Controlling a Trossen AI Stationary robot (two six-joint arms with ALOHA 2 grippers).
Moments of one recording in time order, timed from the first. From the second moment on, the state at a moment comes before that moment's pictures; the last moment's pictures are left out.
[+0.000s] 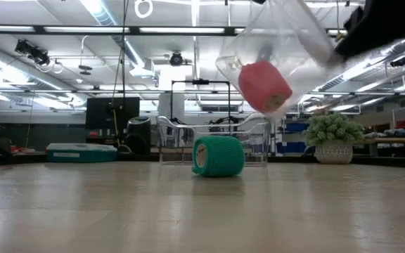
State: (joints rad) left arm -0.30 1.91 1.86 -0.70 -0.53 -0.09; right arm 0.71 1.34 0.82 -0.42 0.77 0.59
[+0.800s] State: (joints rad) left arm -0.33 1.91 1.86 -0.75 -0.54 -0.18; right arm 0.76 1.34 1.02 -0.36 0.93 0.25
